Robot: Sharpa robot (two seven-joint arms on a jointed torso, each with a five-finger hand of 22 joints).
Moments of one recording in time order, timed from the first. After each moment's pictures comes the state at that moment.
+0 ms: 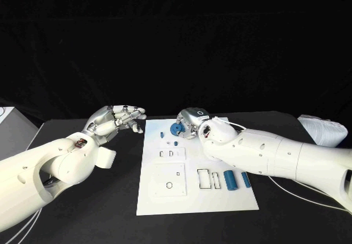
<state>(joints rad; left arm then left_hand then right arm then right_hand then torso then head) 1.04 -0.92 0.26 1.58 -0.26 -0.14 0.33 1.33 -0.17 0.60 0.13 0.06 0.91 0.20 0.26 0.23 1.15 0.13 0.07 0.07 1.16 0.05 0.72 0.59 0.17 0.93 0.15 0.79 0.43 1.28 -0.46 -0.11 1.14 -1.60 -0.46 -0.28 1.28 -0.26 0.44 0.15 0.31 0.93 0.15 0.18 0.35 1.47 0.06 1.57 1.31 1.47 -0.01 1.56 1.31 0.01 1.47 0.09 1.57 1.31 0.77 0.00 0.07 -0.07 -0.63</state>
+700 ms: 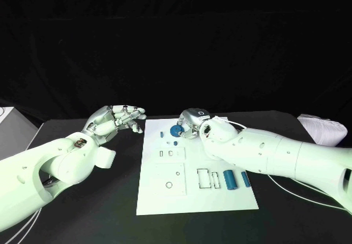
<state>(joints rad) 1.04 -0.92 0.26 1.58 -0.26 -0.13 0.32 1.33 -0.17 0.60 0.13 0.06 0.91 0.20 0.26 0.23 1.15 0.13 0.07 0.07 1.16 0.05 0.72 0.59 0.17 0.93 0.15 0.79 0.43 1.28 -0.46 -0.11 1.12 -1.60 -0.42 -0.29 1.27 -0.25 0.41 0.16 0.31 0.92 0.15 0.17 0.34 1.46 0.07 1.57 1.31 1.47 -0.01 1.56 1.31 0.01 1.47 0.09 1.57 1.31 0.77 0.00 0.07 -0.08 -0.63</state>
